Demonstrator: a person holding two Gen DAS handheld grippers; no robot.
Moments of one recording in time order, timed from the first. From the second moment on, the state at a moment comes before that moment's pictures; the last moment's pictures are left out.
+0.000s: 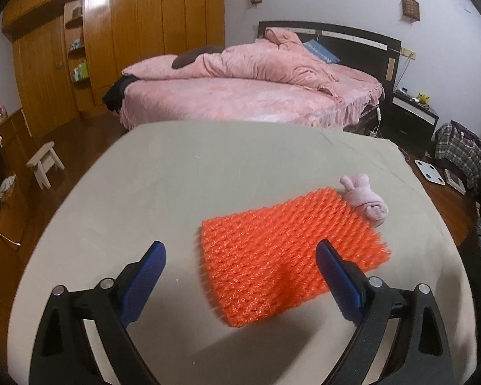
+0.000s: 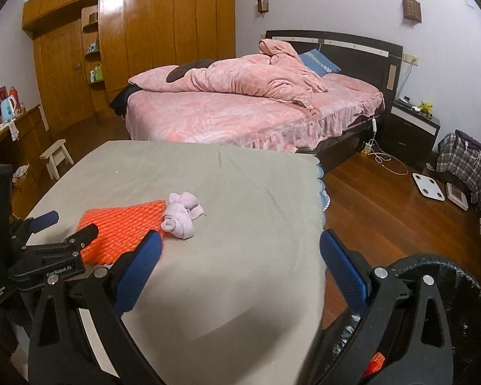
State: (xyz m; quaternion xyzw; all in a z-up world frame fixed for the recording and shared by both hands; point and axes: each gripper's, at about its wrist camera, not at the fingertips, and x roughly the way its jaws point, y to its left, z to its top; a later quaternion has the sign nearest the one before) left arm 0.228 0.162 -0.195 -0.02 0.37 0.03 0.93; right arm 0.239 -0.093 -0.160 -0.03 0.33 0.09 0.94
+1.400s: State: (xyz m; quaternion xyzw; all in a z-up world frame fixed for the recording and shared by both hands) left arm 0.245 0.186 -0.188 -0.02 0.37 0.01 0.93; right arm 0.301 -0.042 -0.205 -0.02 0.37 0.12 0.92
